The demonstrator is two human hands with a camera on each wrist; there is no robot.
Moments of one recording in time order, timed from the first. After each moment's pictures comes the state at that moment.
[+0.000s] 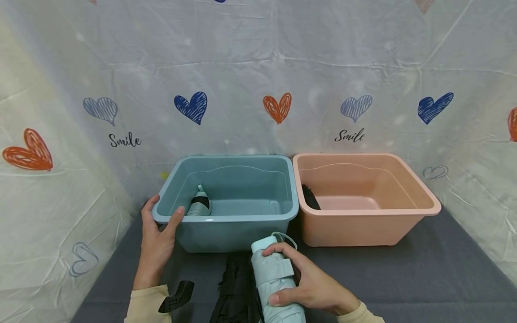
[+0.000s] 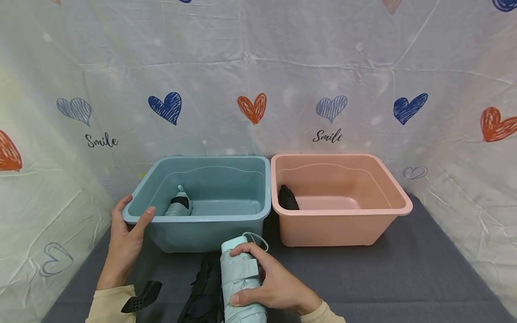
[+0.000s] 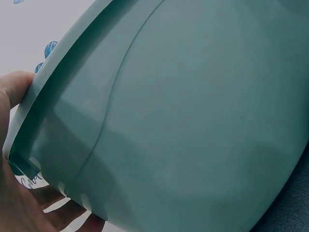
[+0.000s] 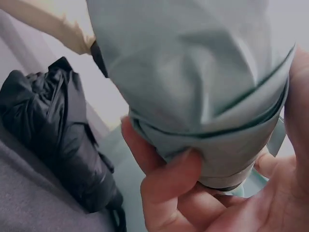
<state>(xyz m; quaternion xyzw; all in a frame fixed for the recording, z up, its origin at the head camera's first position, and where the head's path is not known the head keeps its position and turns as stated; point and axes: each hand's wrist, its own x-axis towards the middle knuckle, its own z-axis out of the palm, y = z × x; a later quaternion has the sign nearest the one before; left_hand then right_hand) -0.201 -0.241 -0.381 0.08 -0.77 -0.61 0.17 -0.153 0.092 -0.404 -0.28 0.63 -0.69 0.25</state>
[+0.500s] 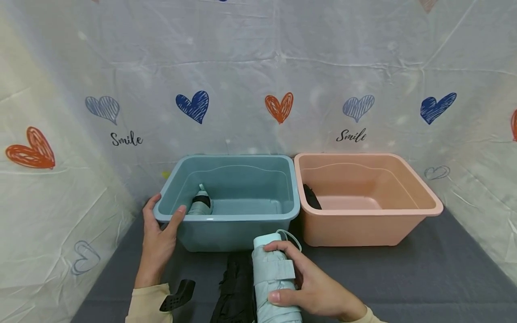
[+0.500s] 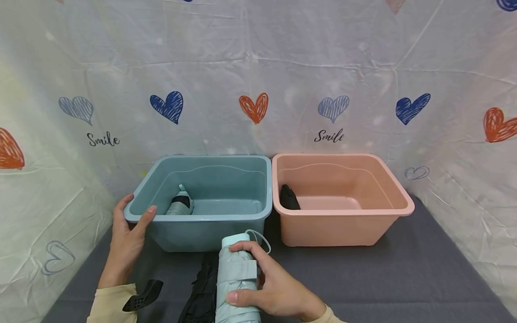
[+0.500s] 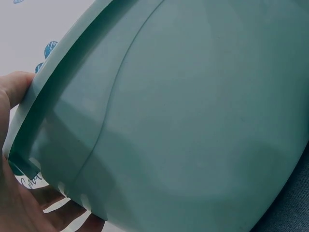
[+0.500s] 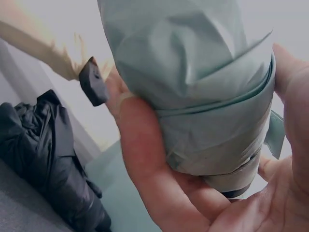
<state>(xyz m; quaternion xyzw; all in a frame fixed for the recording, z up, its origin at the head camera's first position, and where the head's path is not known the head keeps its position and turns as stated) -0.202 -0.244 -0.383 0.08 -0.77 -0.61 0.17 -0.142 0.092 -0.388 -0.31 0.64 -0.67 0.23</state>
